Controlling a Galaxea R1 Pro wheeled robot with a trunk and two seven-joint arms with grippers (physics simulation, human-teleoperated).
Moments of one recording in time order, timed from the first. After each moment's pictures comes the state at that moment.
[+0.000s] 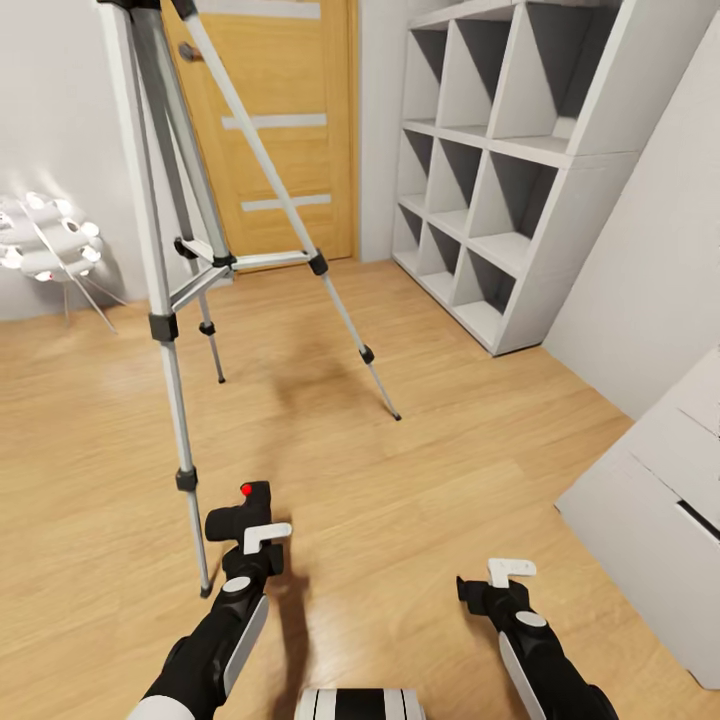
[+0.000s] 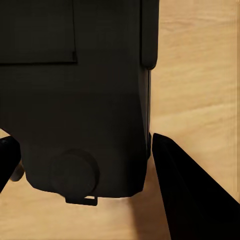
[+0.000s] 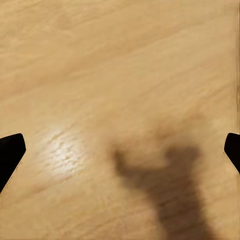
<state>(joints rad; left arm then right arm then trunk) -0.46 -0.10 -0.09 -0.82 0.09 0.19 0.31 -0.32 0.00 0.01 -0.95 -0.03 0.31 -0.09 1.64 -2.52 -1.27</state>
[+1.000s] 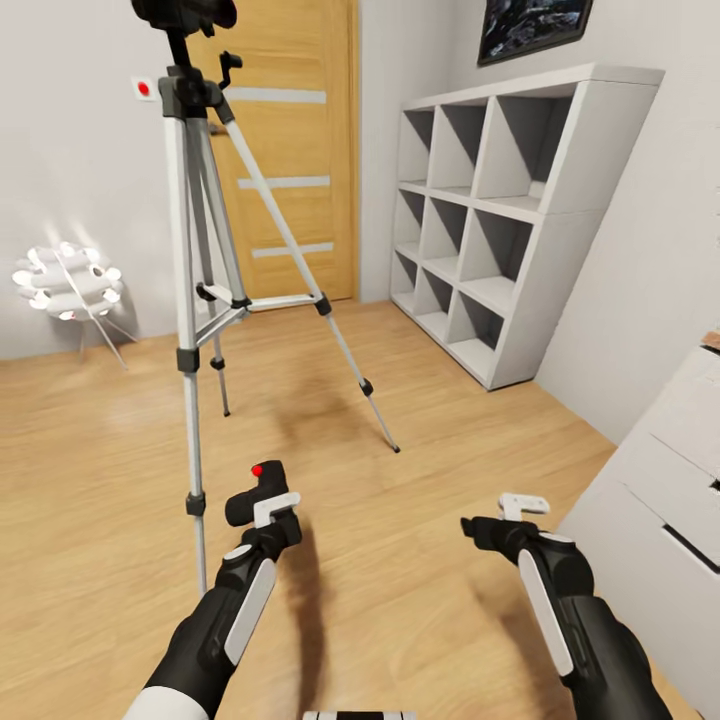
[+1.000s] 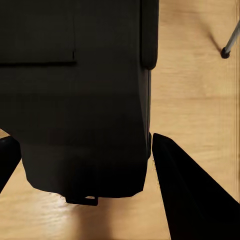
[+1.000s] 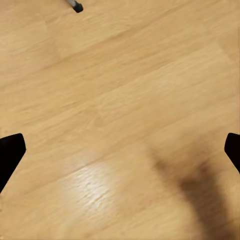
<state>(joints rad) -0.46 -0.14 -0.09 -1.05 0.31 0.37 0.29 -0.36 0.00 -0.03 -1.44 -0.11 0.83 -0.08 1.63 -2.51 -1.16</state>
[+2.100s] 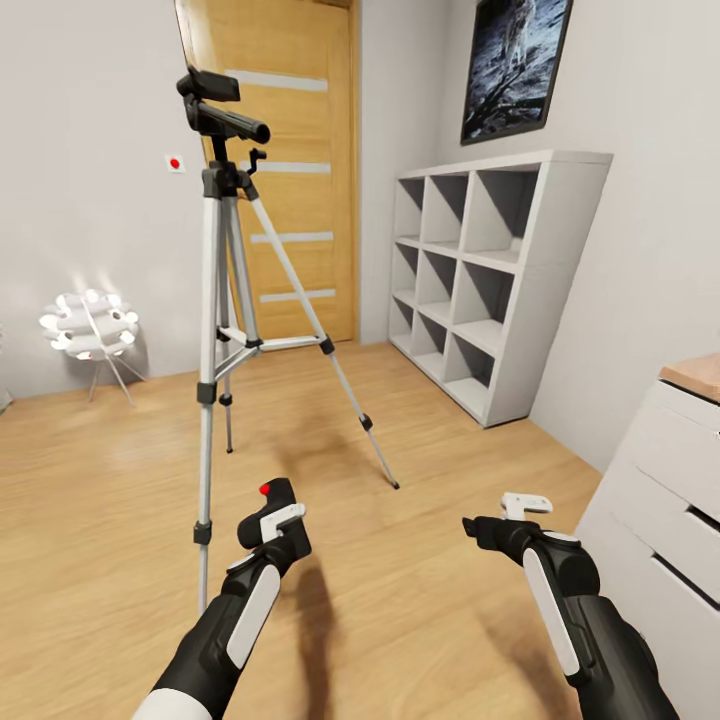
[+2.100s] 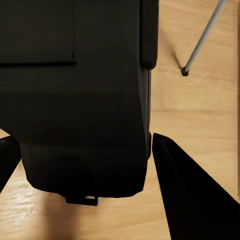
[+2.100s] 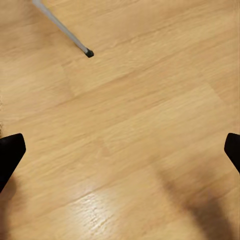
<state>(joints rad) -0.46 -0.15 -0.10 -0.98 0.45 0.37 0.29 -0.36 -0.01 -0.04 -1.46 -0.12 0.85 -0.06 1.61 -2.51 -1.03</state>
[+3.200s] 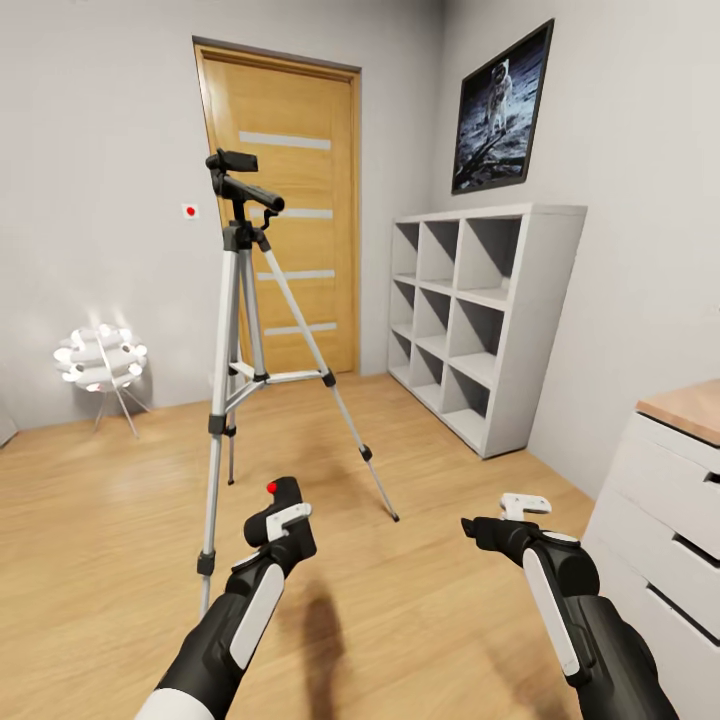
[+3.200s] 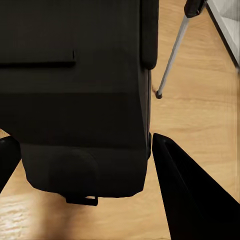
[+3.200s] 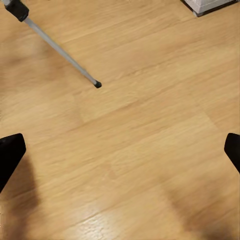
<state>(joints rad) -0.46 -0.15 -0.12 -0.99 0.45 0.39 0.29 -0.36 -0.02 -0.03 -1.45 -0.13 0.85 -0.06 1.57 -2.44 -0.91</state>
